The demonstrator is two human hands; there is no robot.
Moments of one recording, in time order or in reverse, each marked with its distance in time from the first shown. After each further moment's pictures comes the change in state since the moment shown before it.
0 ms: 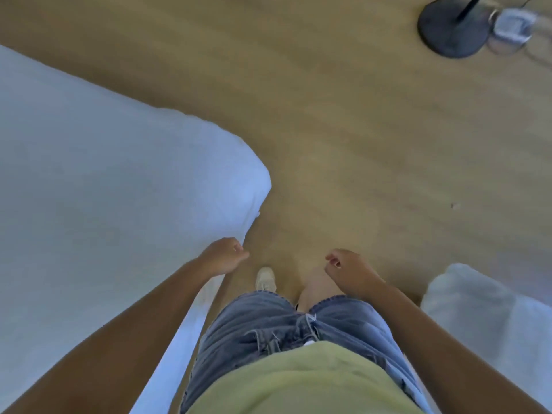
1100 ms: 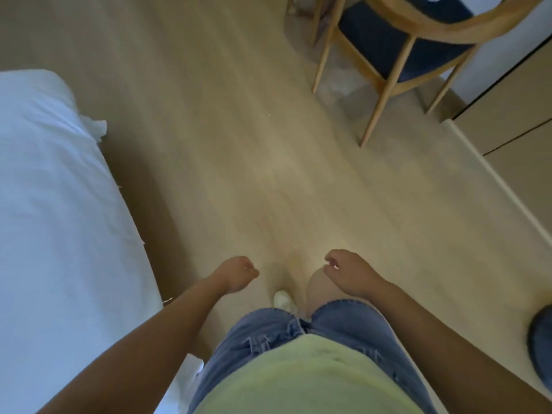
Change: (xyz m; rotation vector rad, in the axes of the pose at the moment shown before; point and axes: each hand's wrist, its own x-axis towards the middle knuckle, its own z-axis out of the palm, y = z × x) left_hand 0.427 0.205 -0.627 -0.572 0.220 -0.318; right_hand 0.637 -0.514 -0.534 -0.612 -0.274 -0.460
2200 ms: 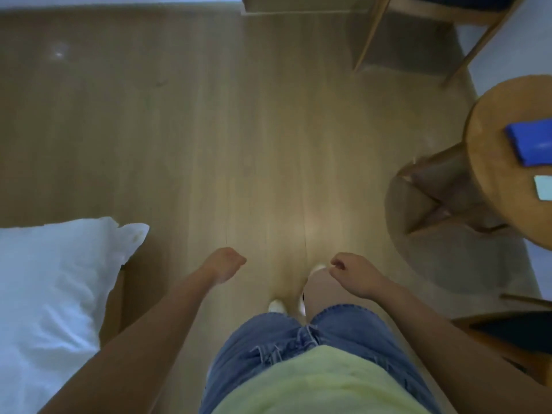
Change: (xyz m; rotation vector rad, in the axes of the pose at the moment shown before) left_hand 0.469 0.128 -0.823 -0.626 0.263 -0.288; right_hand 0.722 -0.495 -0.591 -0.307 -0.175 -0.215
